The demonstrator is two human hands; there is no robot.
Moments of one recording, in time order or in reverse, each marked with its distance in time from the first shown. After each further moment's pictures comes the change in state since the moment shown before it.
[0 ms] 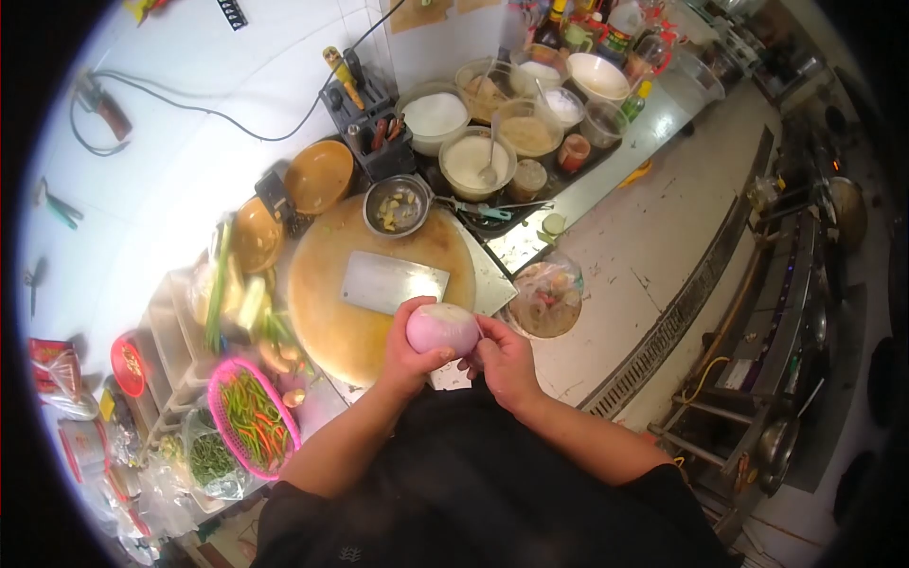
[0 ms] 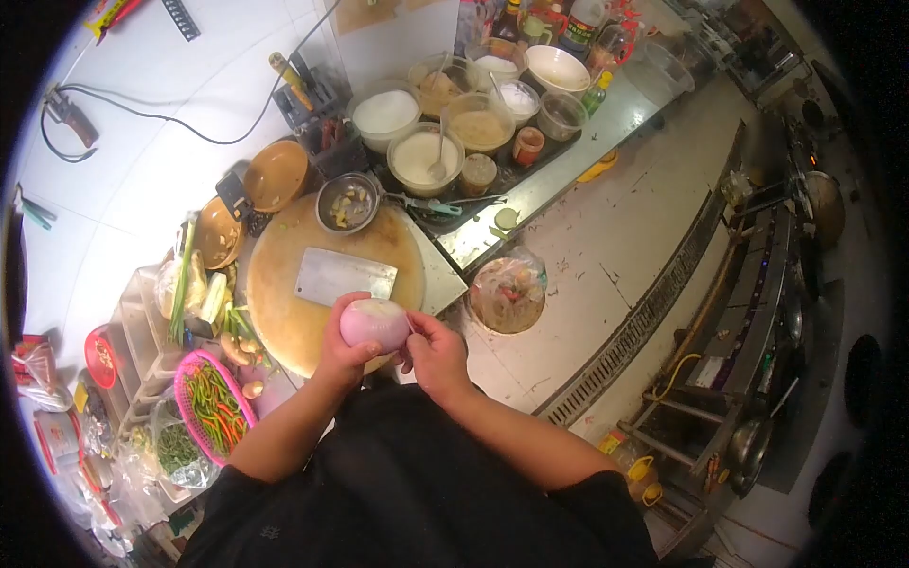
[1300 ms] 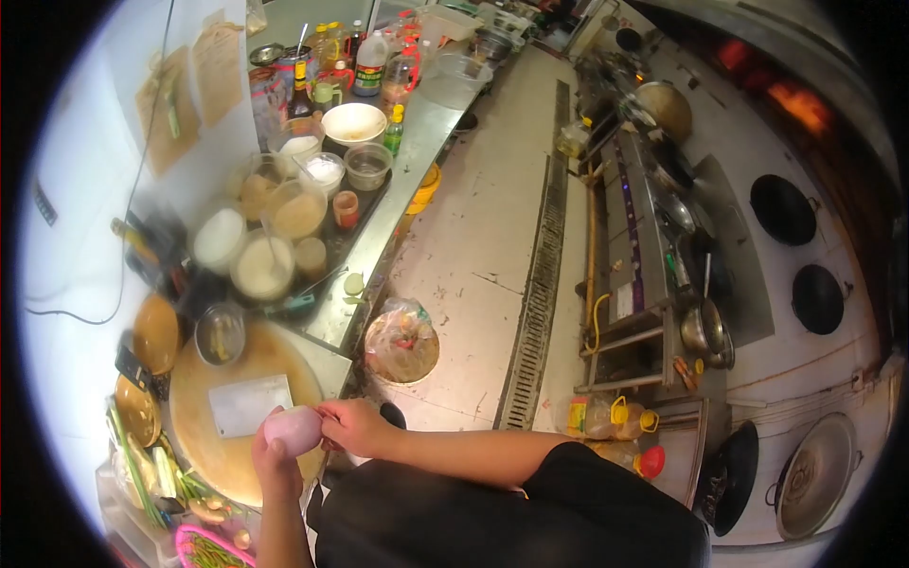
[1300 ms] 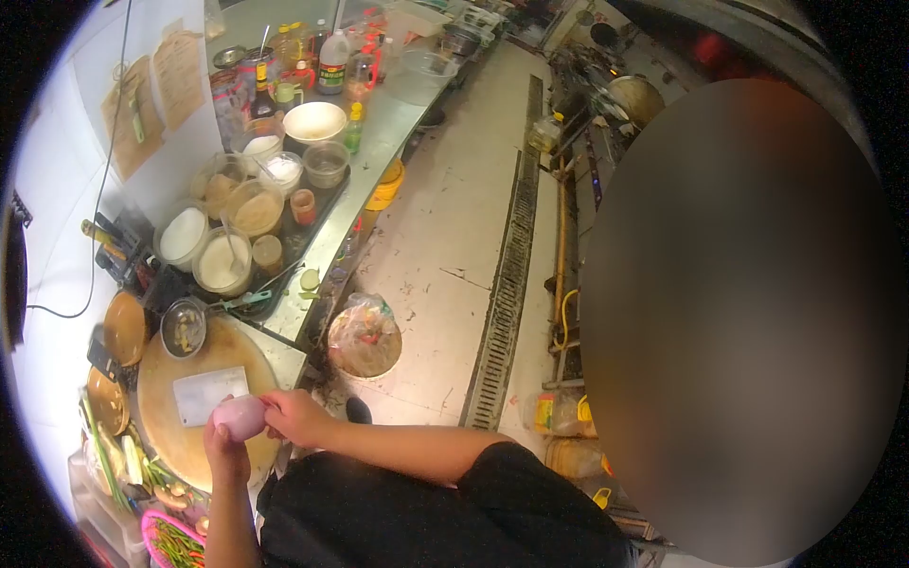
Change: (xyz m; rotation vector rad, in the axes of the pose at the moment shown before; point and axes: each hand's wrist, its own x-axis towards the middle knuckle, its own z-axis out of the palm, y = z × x) left_hand 0.000 -0.001 0.001 -0.005 -0.098 -0.090; right_hand -0.008 -0.016 -0.024 -0.243 -0.072 -0.097
